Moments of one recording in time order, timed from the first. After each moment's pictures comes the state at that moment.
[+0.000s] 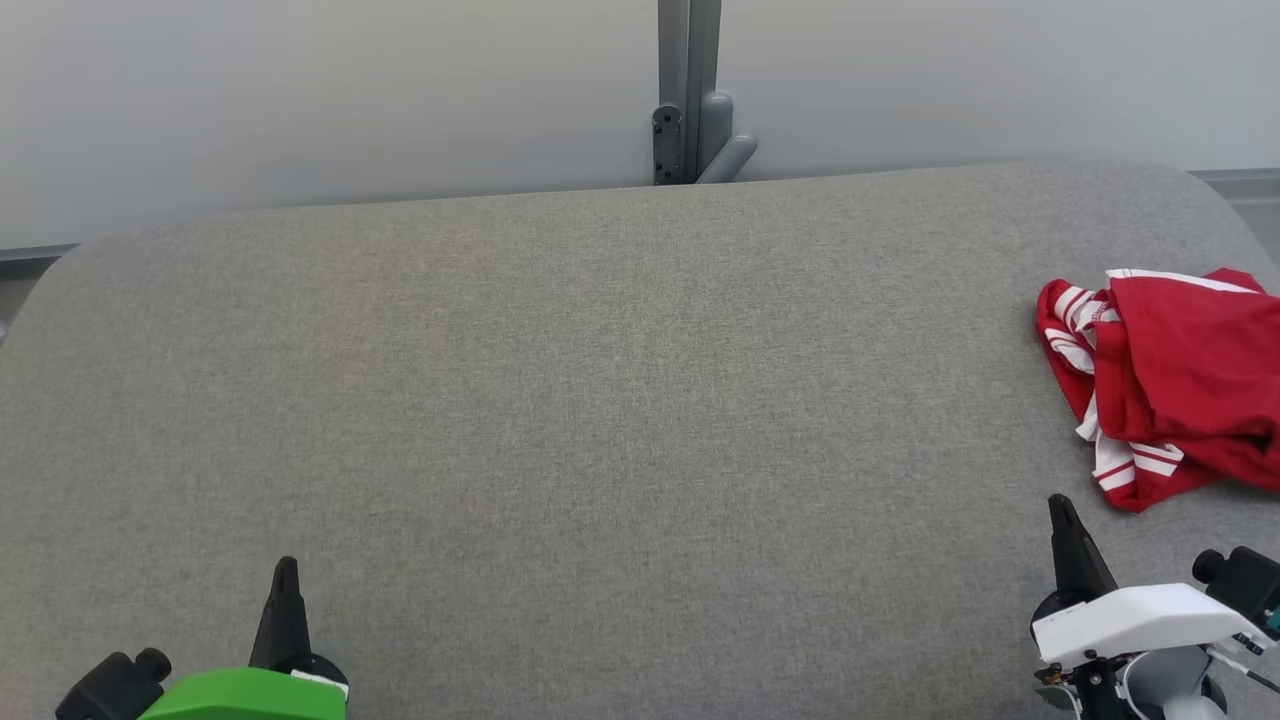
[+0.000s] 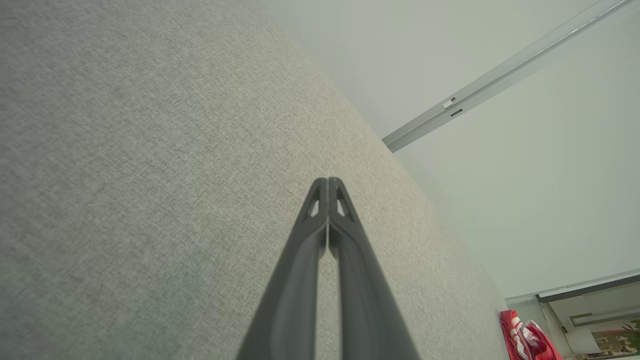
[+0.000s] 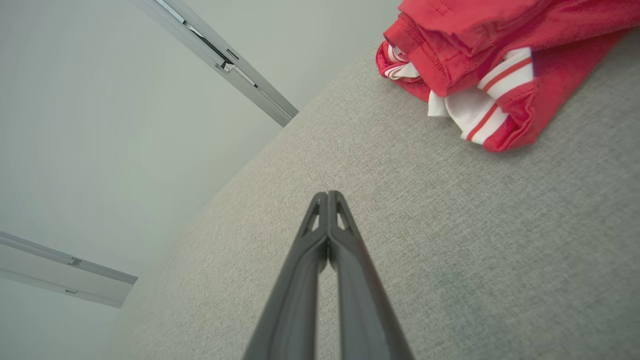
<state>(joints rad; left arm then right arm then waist) 0.03 0.04 0.05 0.25 -0.93 -0.09 -0.08 -0.02 -0.05 -0.10 0.26 0.76 0.13 -0.07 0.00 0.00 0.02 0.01</state>
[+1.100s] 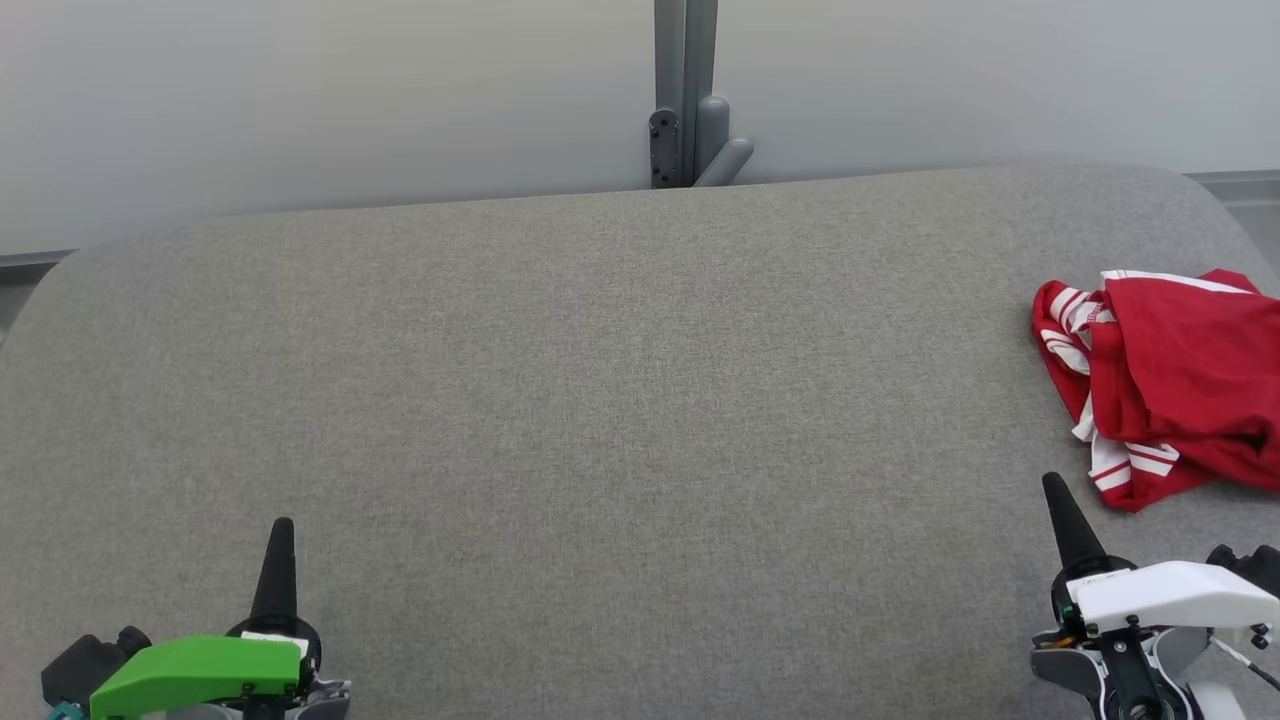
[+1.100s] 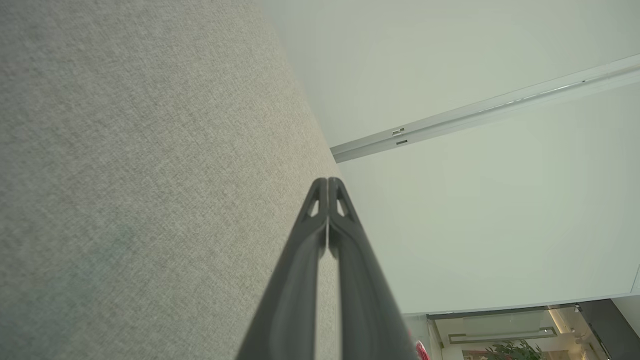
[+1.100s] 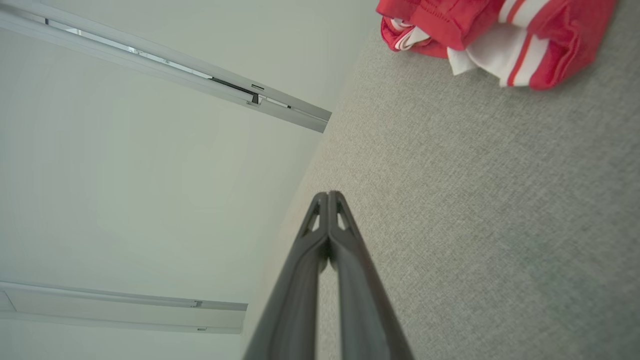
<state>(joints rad) -0.02 0.04 0.07 0.24 -1.25 -0.11 0.01 -0.05 -0.05 -0.11 0.25 1.17 0.13 0.02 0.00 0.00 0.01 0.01</state>
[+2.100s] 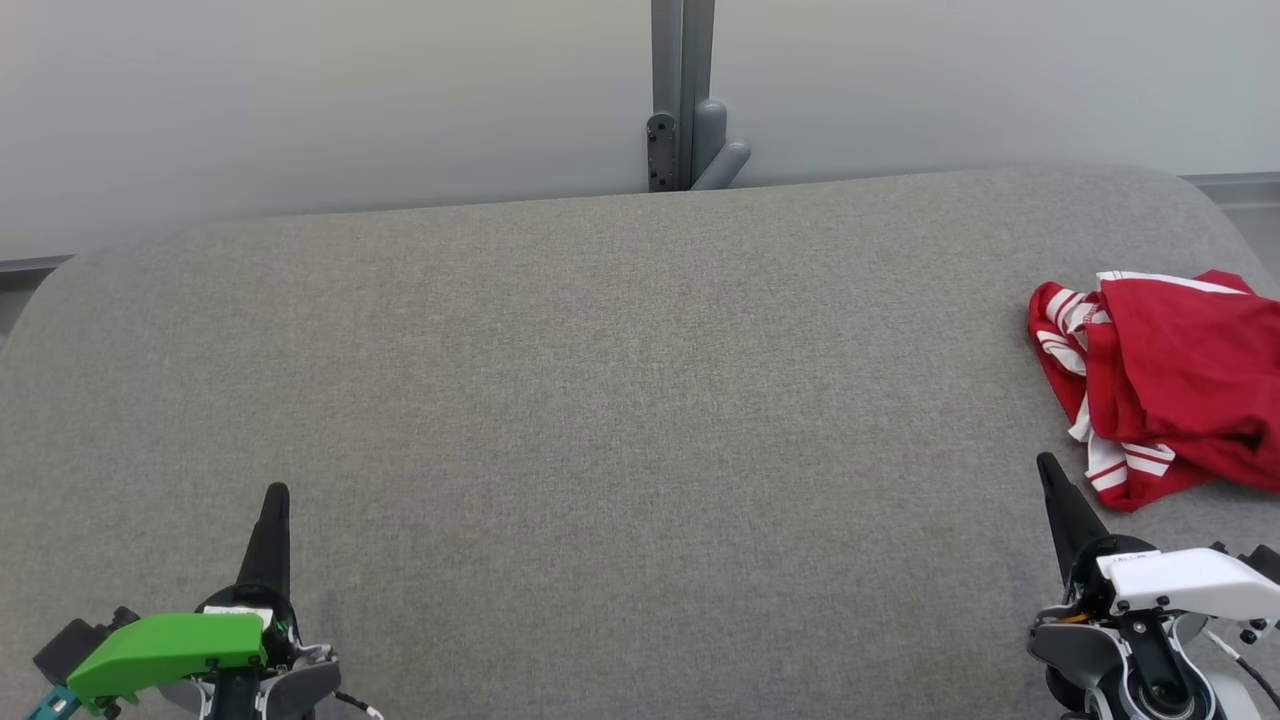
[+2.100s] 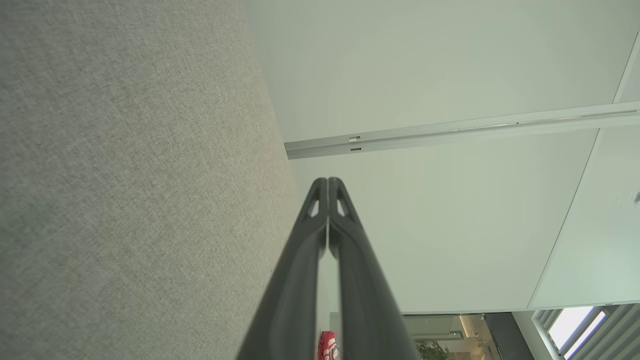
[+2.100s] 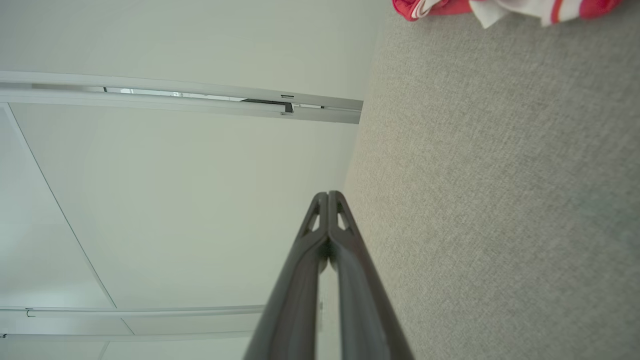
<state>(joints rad) -0.07 0.05 0.09 0.24 -1.50 -0.12 0.07 -0.07 -0.05 -0.12 0.23 1.47 0.13 0.09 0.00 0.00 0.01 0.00</state>
